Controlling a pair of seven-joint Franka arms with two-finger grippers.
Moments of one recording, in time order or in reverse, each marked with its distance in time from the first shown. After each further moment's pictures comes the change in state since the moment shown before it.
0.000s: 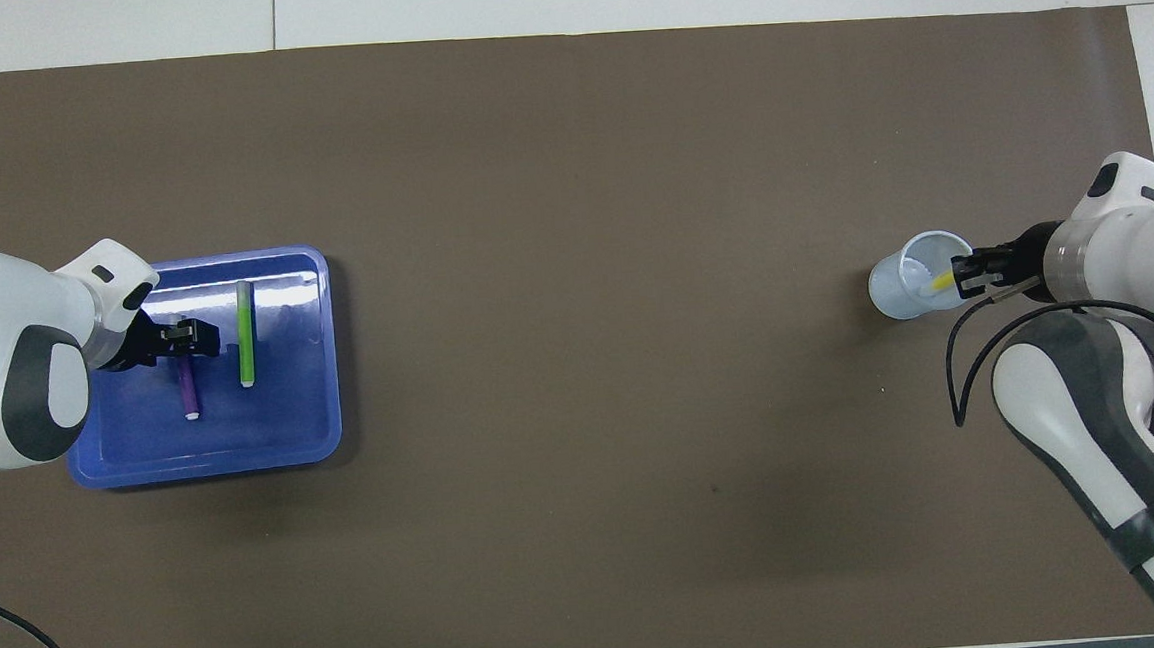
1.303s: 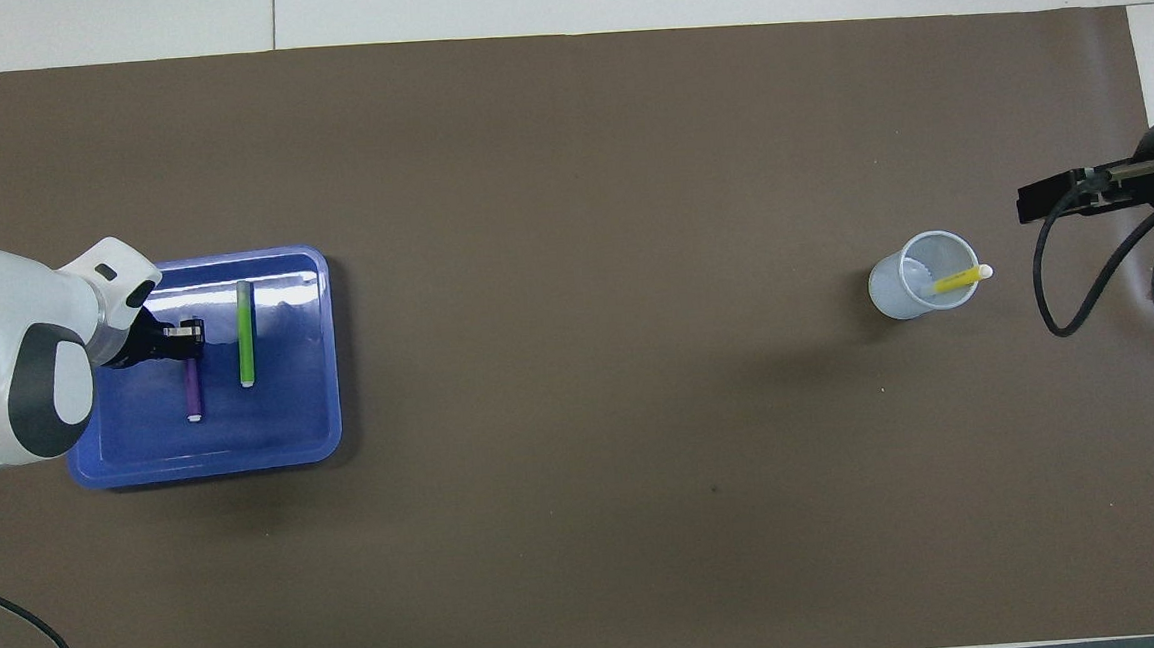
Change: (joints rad) left arm 0.001 0.019 0.001 0.006 0.000 0.019 0.002; right arm 0.001 0.030 0.038 0.532 -0.098 -0.651 0.309
